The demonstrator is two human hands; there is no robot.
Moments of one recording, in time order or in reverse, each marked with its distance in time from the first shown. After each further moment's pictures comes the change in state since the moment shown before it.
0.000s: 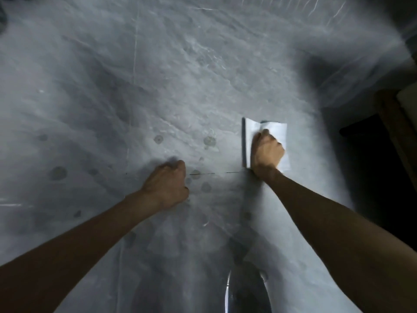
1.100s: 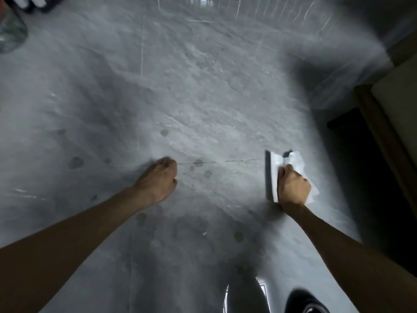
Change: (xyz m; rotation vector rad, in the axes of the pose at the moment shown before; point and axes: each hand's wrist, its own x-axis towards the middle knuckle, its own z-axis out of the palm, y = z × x) left_hand -0.037 -0.016 0.010 -0.004 0.101 0.067; right_hand -0.093 0.122 -0.015 -0.048 0.004 0.069
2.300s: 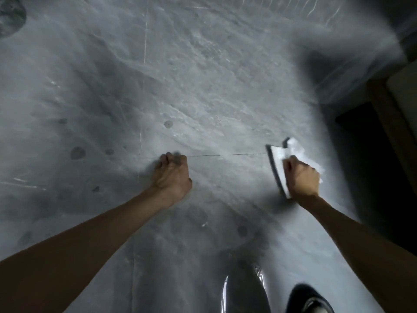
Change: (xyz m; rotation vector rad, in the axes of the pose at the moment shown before) left_hand 0.001 -0.005 0.023 0.093 0.000 -0.221; right_hand 0.016 -0.021 -0.001 -0.001 -0.063 -0.290
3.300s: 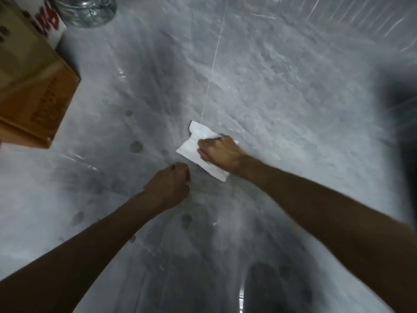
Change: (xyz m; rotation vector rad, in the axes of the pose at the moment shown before) left_hand -0.023 -0.099 -0.020 -0.258 0.005 -0.070; right_hand 0.052 -0.302 0.012 0.021 -0.161 -1.176
